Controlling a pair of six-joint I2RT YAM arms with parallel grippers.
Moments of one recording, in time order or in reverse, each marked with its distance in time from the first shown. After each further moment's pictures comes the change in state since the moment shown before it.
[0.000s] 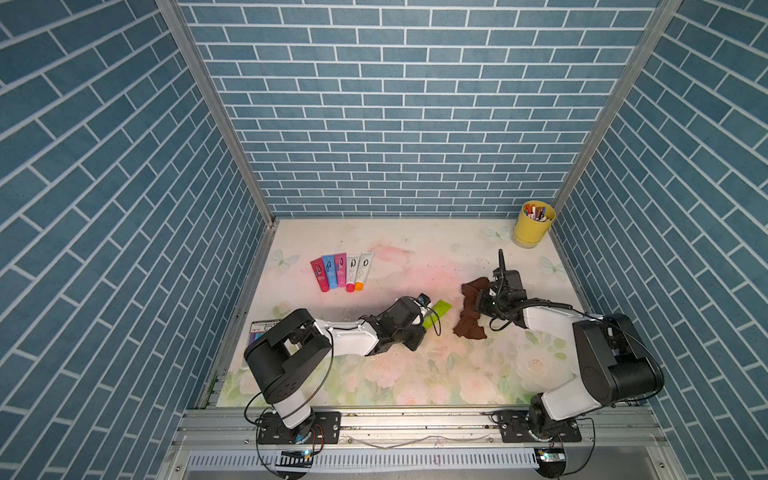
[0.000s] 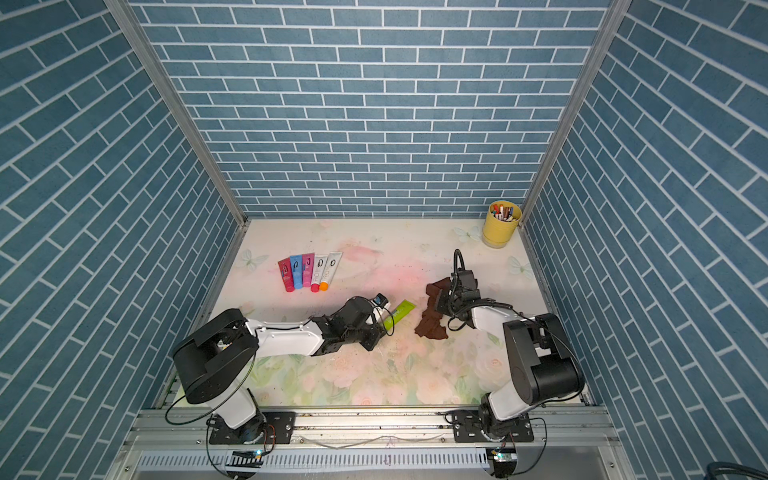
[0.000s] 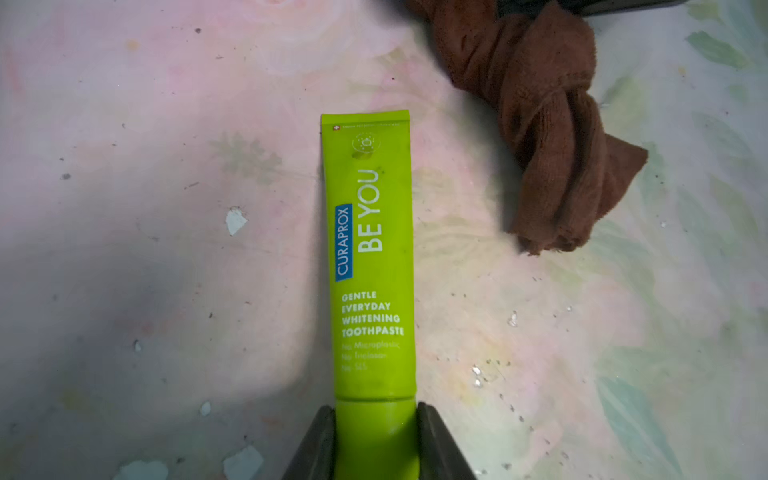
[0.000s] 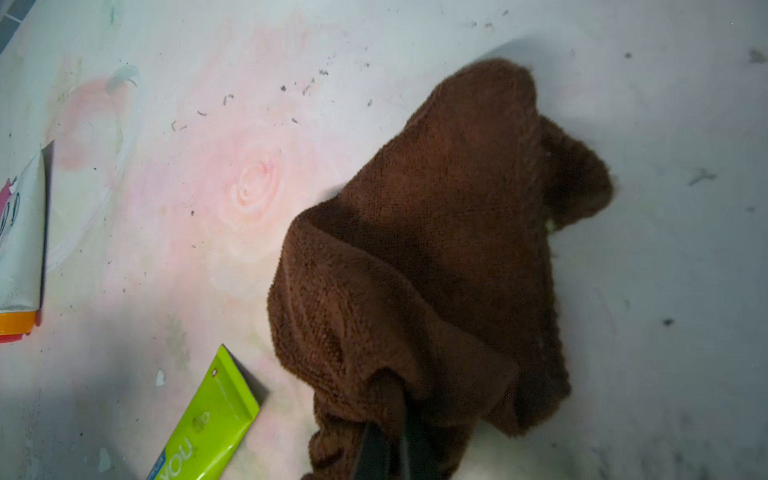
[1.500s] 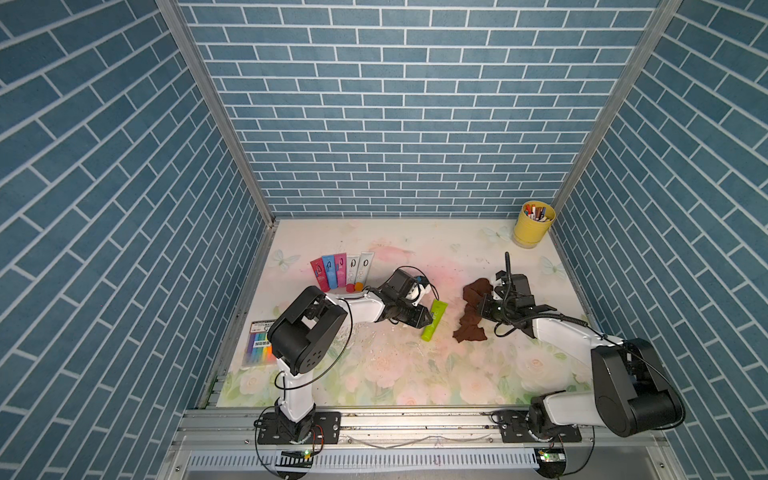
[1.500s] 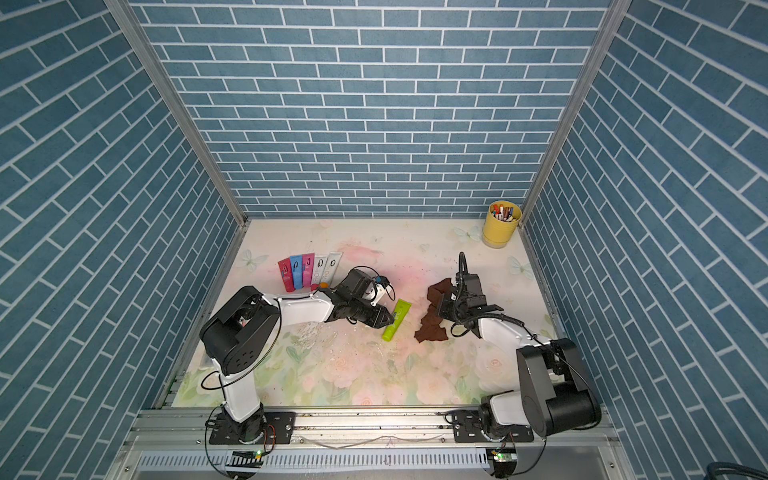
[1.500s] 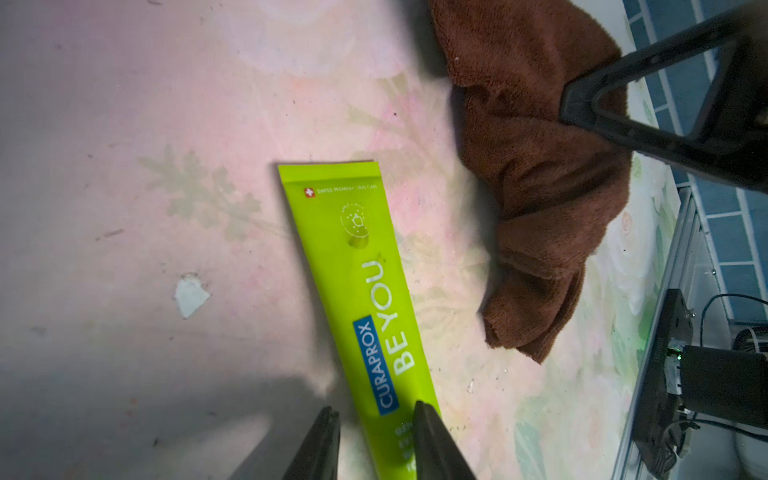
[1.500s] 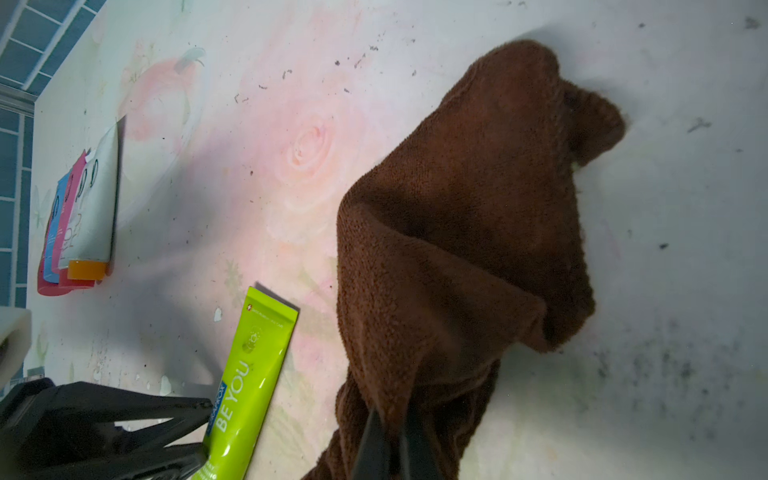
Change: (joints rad) left arm 0.195 0.213 0.287 -0.193 0.426 -0.072; right arm 0.000 -0.151 -0.053 -0.067 -0.078 -0.010
